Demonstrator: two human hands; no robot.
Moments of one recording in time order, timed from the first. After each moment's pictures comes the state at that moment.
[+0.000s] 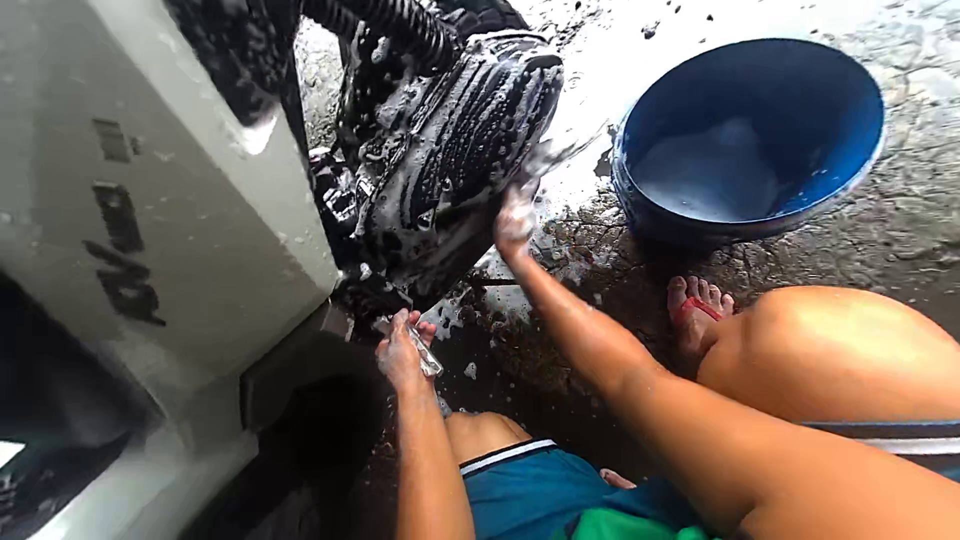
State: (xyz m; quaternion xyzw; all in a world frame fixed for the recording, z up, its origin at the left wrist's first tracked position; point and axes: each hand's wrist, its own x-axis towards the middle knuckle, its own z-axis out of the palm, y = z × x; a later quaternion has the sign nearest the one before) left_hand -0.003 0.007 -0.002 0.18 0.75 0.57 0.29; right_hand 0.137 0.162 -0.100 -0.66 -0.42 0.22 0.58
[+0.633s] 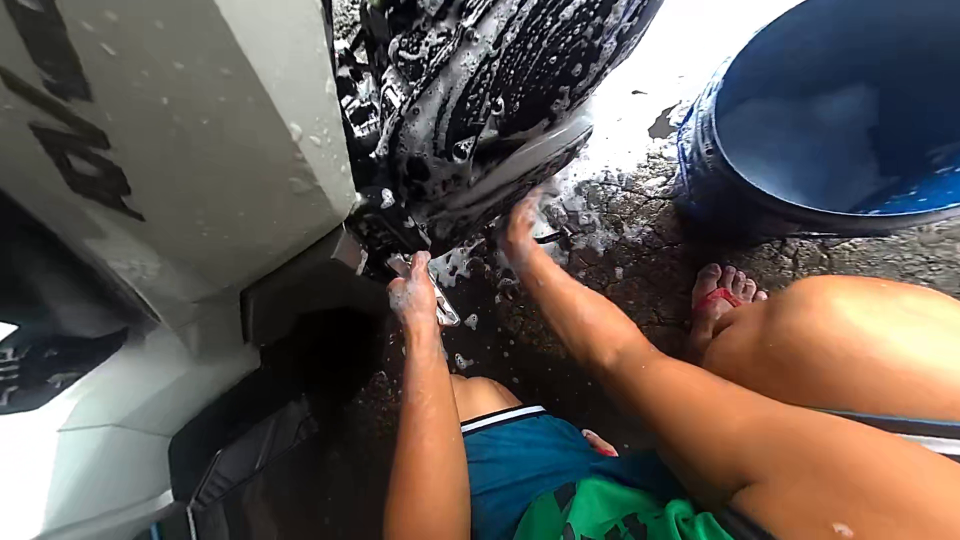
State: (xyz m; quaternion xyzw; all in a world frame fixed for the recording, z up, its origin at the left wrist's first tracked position) left_hand -0.019 0.007 -0.006 0.18 0.88 0.37 0.22; right_hand 0.085 0.105 -0.058 -0.53 -0.08 0.67 0.50
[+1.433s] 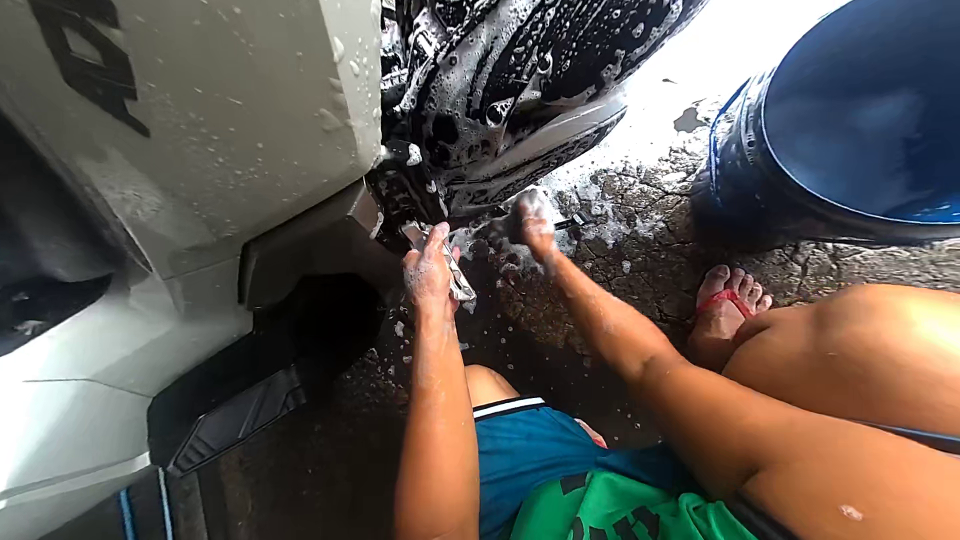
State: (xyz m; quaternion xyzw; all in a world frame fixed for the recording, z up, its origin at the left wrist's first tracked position) left_hand -0.012 -0.002 -0.004 0.16 0.78 0.51 0.32; right_hand 0.070 0.089 -0.213 -0.51 -0.39 0.60 0.47
